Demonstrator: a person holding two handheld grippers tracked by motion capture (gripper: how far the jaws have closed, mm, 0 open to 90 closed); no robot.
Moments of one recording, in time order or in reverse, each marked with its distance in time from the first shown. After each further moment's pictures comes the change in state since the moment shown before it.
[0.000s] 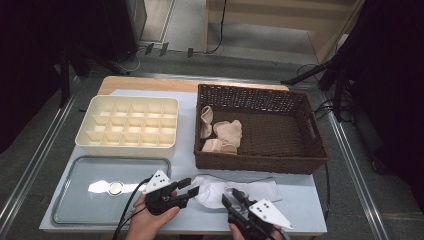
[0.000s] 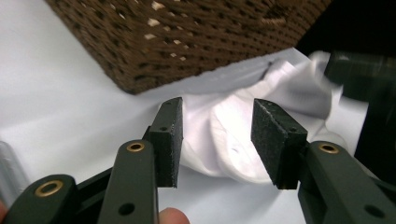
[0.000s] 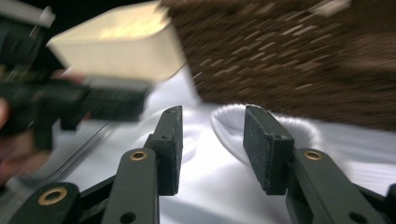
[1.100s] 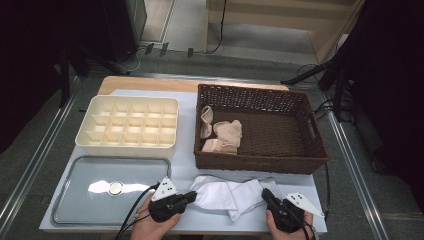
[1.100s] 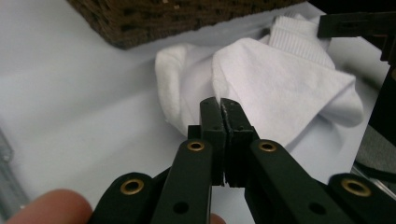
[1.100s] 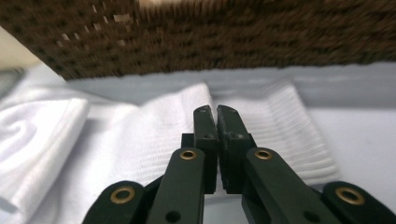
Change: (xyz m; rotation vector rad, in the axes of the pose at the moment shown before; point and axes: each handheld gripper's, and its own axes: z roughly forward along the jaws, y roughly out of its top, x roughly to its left) left arm -0.006 -0.013 0.002 0.101 0.039 0.038; right arm -0.085 -0.007 -0.018 0.138 -0.242 0.163
